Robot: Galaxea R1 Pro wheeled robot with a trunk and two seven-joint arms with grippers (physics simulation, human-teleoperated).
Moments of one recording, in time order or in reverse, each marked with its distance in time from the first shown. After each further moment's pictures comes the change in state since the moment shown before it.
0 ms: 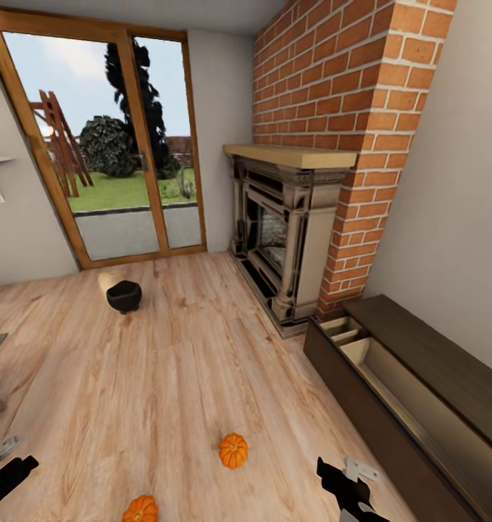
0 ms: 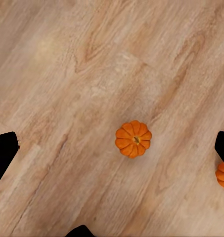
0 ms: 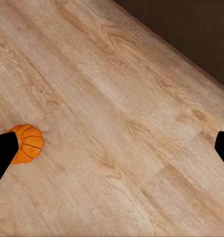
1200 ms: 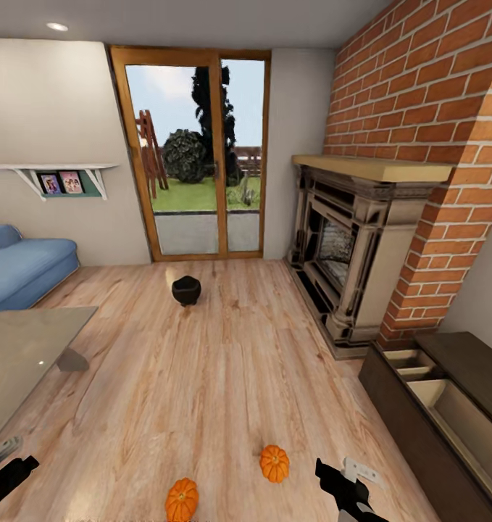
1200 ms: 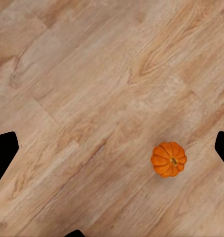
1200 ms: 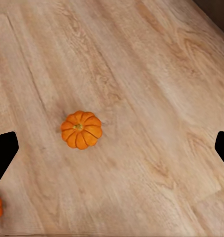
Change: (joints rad) left arm 0.000 -0.001 -0.002 0.000 -0.002 0.000 0.000; right arm 0.000 0.005 -0.001 0.001 -0.002 0.010 -0.002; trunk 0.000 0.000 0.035
